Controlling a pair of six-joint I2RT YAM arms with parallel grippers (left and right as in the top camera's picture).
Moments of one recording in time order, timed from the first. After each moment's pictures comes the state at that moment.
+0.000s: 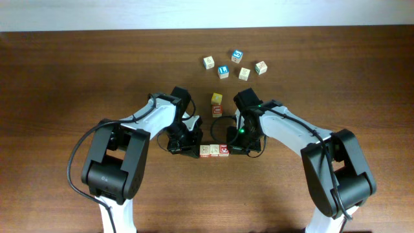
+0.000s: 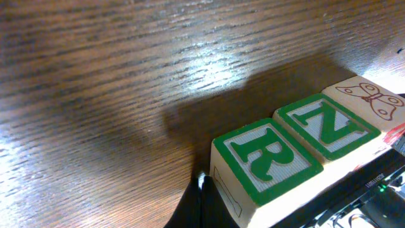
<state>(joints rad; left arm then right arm) -0.37 2.06 1.28 -0.94 0.52 -0.20 0.42 1.91 1.16 -0.75 -0.42 0.49</state>
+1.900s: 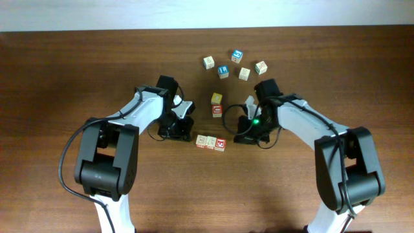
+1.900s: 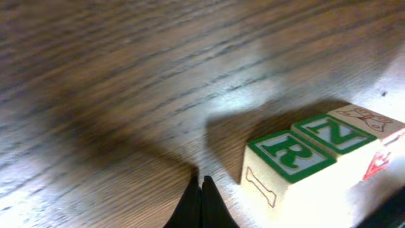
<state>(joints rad) -0.26 2.06 1.33 -0.87 0.46 0.01 0.28 1.91 1.17 -0.72 -0.57 0.34</state>
